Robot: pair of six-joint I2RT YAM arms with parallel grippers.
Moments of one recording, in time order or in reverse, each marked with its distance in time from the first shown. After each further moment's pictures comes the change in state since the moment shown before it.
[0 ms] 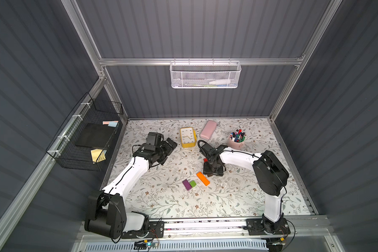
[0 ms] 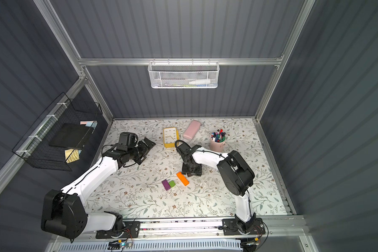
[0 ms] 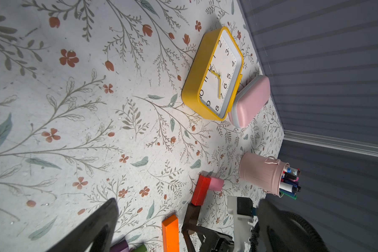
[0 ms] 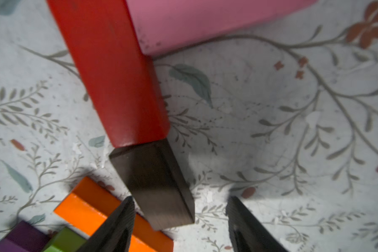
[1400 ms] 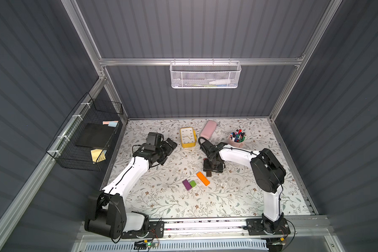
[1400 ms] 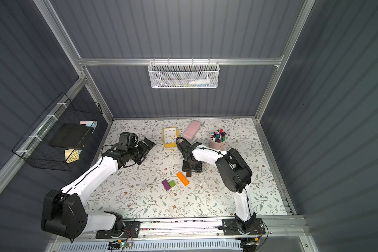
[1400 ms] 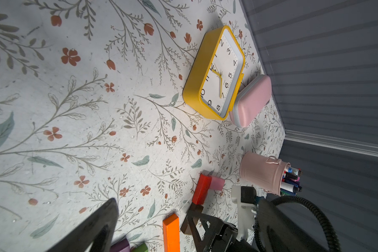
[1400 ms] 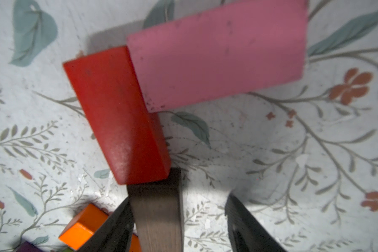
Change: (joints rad) left arm 0.000 0.000 0.001 -0.007 0.000 0.000; right arm -0.038 0.039 0.052 0.005 0.008 -0.041
